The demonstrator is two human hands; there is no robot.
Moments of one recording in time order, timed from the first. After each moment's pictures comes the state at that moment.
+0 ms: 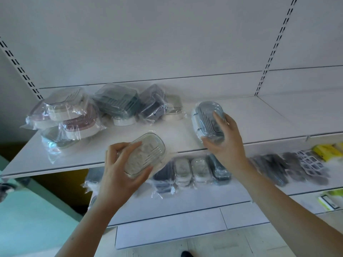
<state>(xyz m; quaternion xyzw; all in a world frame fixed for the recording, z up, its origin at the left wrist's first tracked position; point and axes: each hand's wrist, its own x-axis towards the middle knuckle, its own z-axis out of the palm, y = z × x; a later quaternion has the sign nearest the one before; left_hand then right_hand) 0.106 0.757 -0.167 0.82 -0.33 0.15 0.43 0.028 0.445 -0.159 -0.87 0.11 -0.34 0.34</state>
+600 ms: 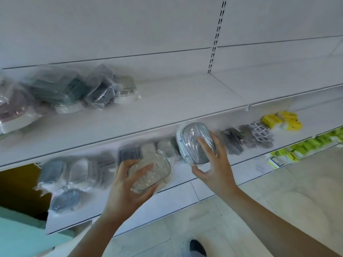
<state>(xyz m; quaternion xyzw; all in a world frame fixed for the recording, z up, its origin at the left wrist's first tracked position) 0.029 0.692 -0.250 0.80 -0.42 0.01 0.42 -0.115 0.436 -0.246 -0.90 0.15 -0.34 0.22</state>
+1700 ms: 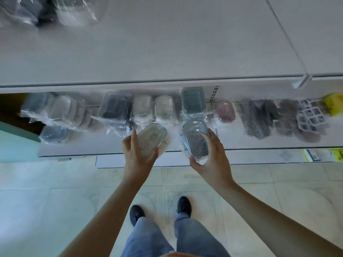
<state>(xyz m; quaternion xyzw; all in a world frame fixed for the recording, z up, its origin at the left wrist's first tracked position) -0.015 0.525 -0.382 0.90 -0.05 -0.09 0.43 -0.114 0.302 -0.395 -0.92 0.14 -0.12 0.34</state>
